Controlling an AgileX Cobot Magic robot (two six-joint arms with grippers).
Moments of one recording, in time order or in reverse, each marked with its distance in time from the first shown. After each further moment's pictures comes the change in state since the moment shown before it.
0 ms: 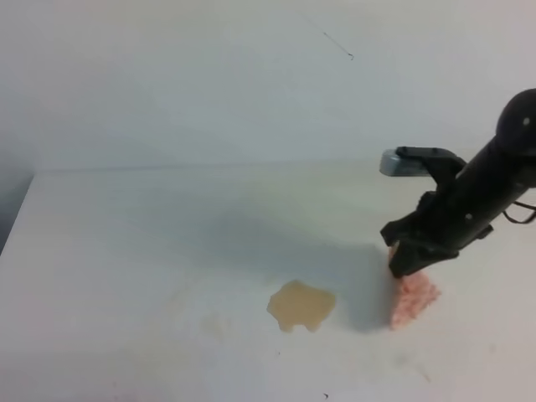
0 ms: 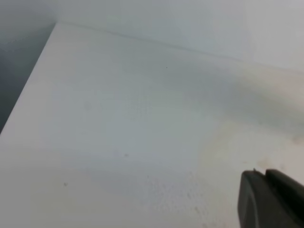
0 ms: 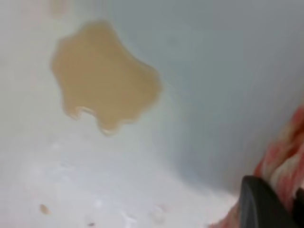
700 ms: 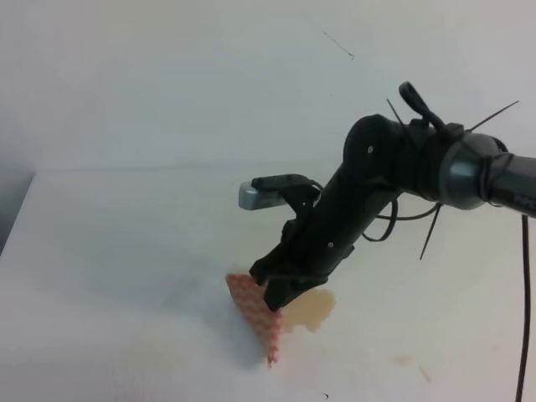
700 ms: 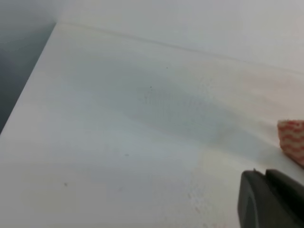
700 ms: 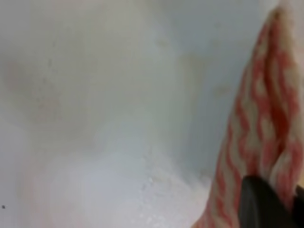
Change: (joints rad) left arm 0.000 0.000 0.000 0.000 0.000 0.000; right arm 0.292 0.153 -0.270 0.114 0.030 0.000
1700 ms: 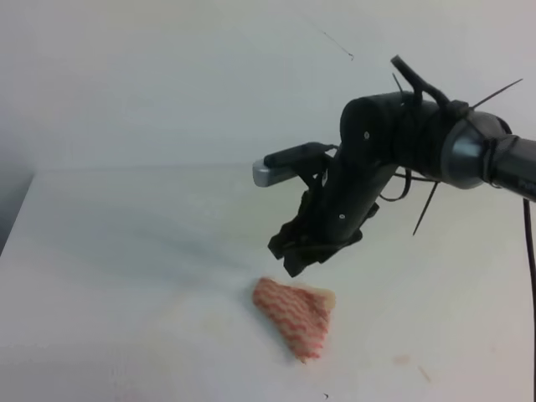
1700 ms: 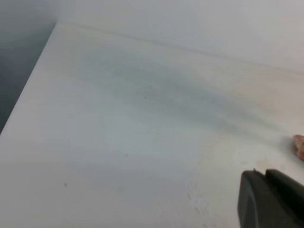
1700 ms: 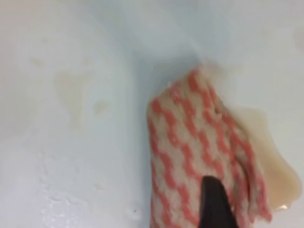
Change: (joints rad) left arm 0.000 0.000 0.000 0.000 0.000 0.000; right arm 0.025 0.041 -0.096 -0.312 0.038 0.165
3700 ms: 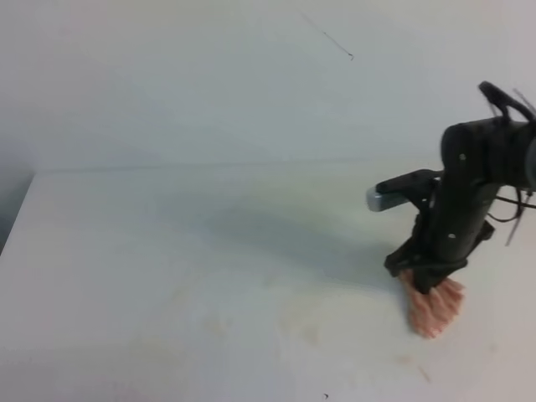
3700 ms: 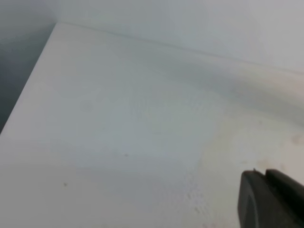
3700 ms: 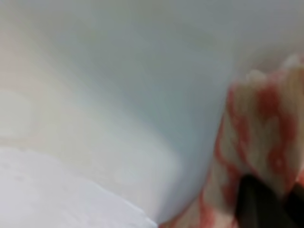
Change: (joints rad) left arm 0.000 0.000 0.000 0.000 0.002 0.000; right arm -0.233 -0.037 0.206 -0.172 -0.036 0.010
